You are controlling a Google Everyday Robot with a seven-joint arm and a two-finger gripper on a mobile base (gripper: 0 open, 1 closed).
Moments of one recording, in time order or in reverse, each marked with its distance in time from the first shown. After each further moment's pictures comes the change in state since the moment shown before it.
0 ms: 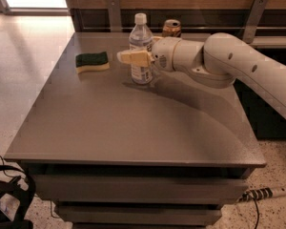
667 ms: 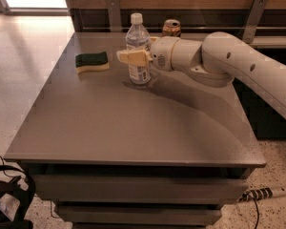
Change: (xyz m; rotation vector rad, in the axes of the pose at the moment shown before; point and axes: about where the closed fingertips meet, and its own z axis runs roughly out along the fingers) arm -0.002 0.004 0.003 -0.009 0.003 -0.003
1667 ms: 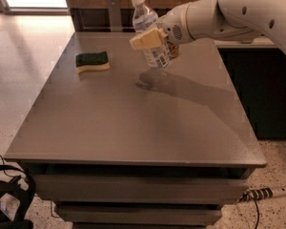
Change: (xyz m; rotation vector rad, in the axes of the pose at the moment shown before) arm -0.037 -0.016 -0.043 -0.008 0.279 -0.119
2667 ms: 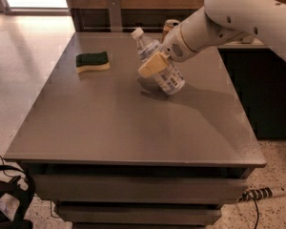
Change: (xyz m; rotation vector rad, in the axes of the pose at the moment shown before) arm 0.072 0.029 -0.002 -0.033 0.348 0.005
